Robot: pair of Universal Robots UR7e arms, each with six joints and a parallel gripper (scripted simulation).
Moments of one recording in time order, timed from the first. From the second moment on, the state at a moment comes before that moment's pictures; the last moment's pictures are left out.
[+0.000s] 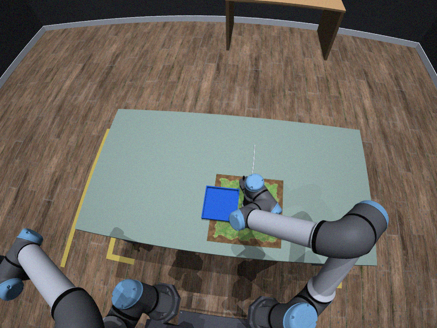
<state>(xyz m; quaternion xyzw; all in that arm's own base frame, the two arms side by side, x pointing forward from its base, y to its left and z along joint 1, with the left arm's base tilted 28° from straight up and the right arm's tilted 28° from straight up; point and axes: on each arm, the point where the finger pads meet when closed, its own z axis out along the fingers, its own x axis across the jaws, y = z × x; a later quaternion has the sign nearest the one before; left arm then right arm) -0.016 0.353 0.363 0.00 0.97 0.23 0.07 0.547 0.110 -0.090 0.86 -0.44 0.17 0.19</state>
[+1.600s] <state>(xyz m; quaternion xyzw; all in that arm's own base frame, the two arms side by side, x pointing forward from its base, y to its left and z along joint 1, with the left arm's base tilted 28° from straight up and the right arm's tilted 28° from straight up) -0.016 0.353 0.363 0.00 0.97 0.23 0.07 0.534 0.116 -0.094 0.93 -0.29 0.13 0.20</state>
